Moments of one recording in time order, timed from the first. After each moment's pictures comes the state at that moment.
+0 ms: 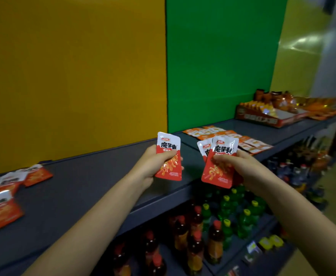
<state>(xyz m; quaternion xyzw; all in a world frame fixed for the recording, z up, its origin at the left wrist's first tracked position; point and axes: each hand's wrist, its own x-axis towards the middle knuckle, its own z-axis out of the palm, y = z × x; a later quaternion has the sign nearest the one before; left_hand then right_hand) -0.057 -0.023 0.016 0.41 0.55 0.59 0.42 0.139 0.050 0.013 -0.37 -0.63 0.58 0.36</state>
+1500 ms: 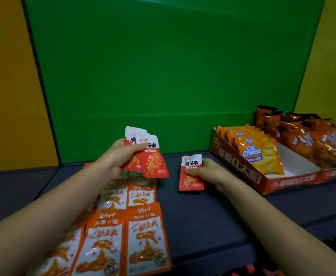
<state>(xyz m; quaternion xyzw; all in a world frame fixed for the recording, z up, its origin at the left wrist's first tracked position) 0.085 0.431 0.046 0.26 0.66 0.65 0.27 0.229 0.600 -0.004 -0.32 -0.76 0.53 0.18</state>
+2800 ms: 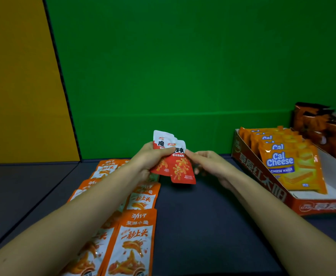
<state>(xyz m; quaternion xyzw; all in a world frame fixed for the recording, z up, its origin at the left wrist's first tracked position) 0.108 0.492 0.033 0.23 0.68 0.66 0.24 0.194 0.637 0.009 -0.15 -0.82 0.54 0.13</state>
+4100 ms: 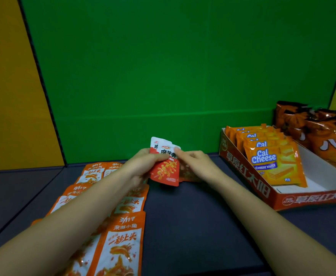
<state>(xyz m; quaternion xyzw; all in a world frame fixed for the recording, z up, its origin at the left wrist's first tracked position) 0.115 0.501 0.028 0.25 0.68 0.62 0.29 0.198 0.635 0.003 -0.16 -0.85 0.46 0.20</state>
